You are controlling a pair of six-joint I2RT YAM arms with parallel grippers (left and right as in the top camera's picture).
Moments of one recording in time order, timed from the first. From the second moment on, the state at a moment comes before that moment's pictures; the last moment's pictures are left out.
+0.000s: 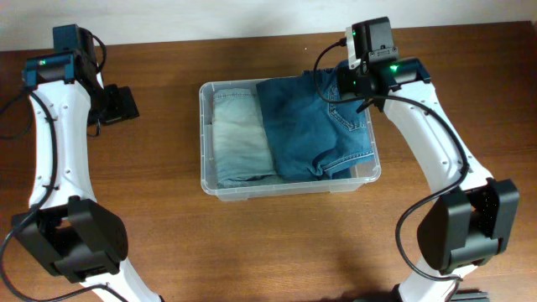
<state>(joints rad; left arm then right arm) 0.15 1.98 1.99 -1.34 -0.17 -0.17 0.17 1.87 1.68 -0.75 0.13 -0.03</state>
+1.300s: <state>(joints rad) 0.15 1.98 1.99 -1.34 -0.17 -0.17 0.18 1.93 1.83 -1.17 0.02 -0.03</state>
